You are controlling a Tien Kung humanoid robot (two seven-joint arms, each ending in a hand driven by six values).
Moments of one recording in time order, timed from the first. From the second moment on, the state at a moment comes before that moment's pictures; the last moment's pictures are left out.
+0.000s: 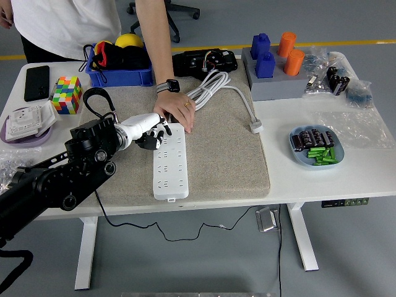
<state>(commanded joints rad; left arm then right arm) -0.74 0.17 -0.73 -0.94 1.77 -0.15 0.27 0.02 -0.24 1.33 0.38 -1.37 0.05 -0.24</state>
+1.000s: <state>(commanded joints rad) -0.78 0.12 -0.73 -0.86 1.81 -0.12 0.28 0.03 -0.24 1.34 0.38 -1.37 0.05 -0.24</state>
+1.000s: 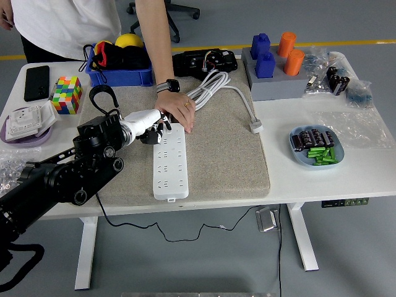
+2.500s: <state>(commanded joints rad) -0.56 0.22 -1.11 -1.18 1.94 -0.10 0.28 0.03 -0.23 1.35 0.38 -1.37 0.05 -0.24</state>
